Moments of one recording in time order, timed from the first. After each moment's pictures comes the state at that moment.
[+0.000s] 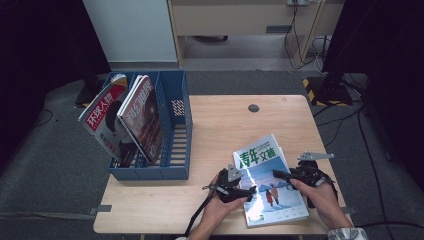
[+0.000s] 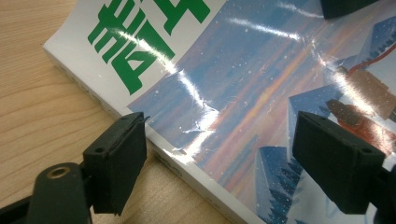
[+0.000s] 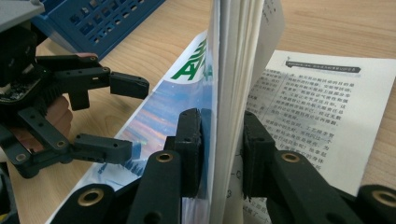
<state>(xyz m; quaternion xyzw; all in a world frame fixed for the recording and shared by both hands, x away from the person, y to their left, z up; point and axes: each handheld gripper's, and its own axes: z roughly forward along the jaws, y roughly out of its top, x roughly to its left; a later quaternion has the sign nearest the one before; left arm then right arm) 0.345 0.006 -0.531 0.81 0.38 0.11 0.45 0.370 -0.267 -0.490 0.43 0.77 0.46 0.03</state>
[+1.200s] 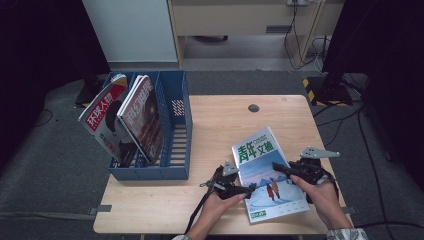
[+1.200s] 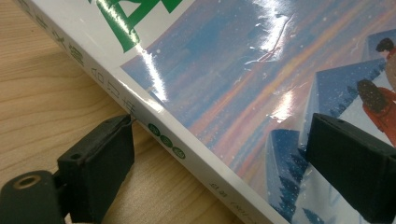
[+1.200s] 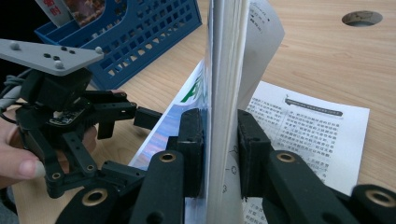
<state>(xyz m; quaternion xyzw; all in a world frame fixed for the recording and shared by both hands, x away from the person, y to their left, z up) 0.357 0.013 -0.534 0.78 0.40 0.05 0.48 0.362 -0.258 -0.457 0.40 0.76 0.50 0.09</state>
